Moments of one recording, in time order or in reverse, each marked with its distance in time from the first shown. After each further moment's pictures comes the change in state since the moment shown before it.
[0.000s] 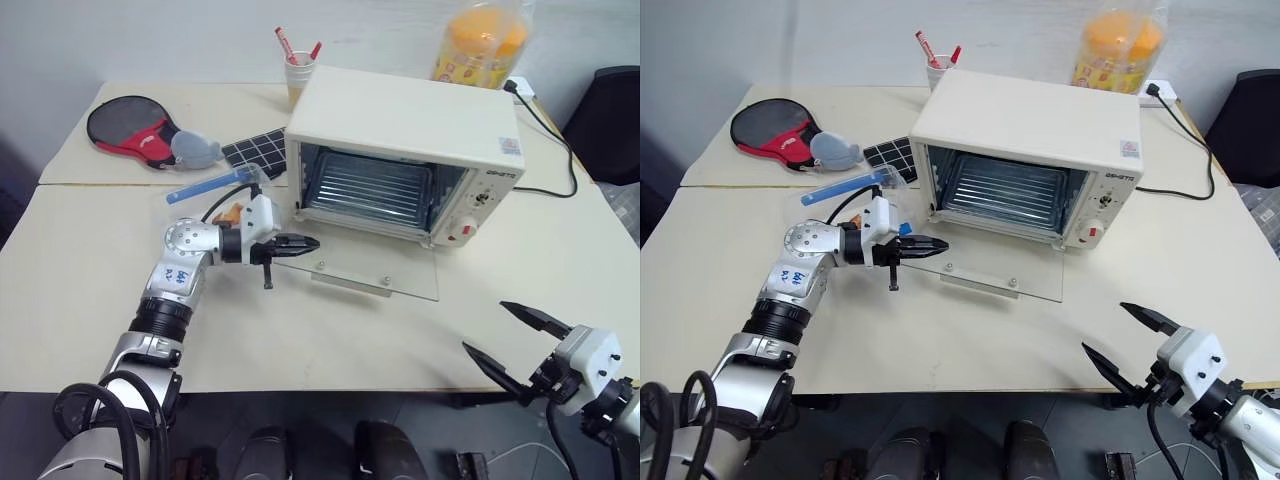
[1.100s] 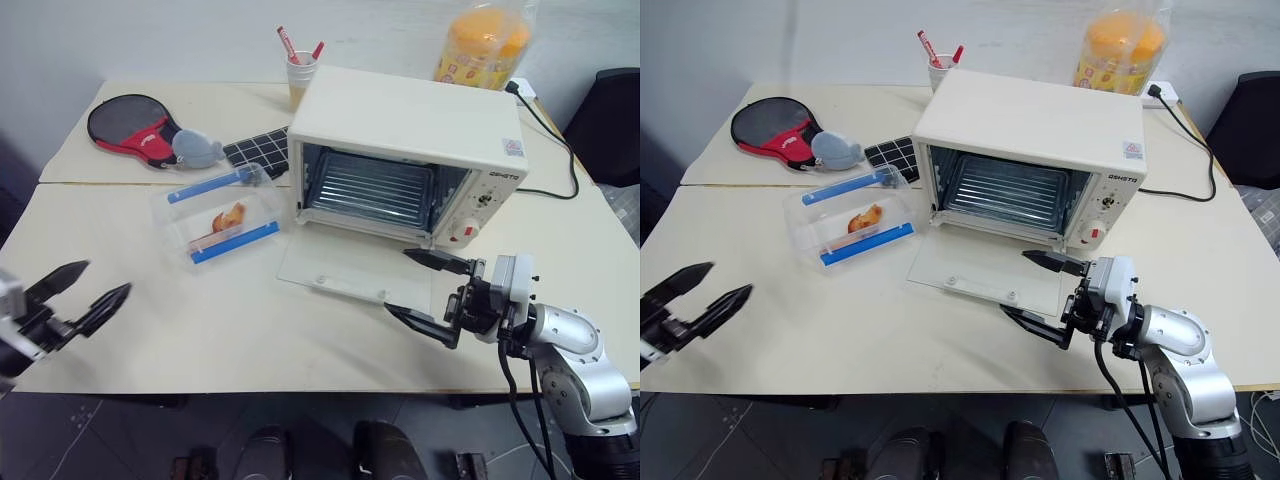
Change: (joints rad) left arm 0.952 0.236 0.922 -0.536 -0.412 0.355 0.274; right arm -0.553 0.012 0.359 0.156 0.137 0.108 0.156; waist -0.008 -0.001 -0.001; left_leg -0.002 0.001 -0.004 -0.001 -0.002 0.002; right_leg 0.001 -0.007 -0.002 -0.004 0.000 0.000
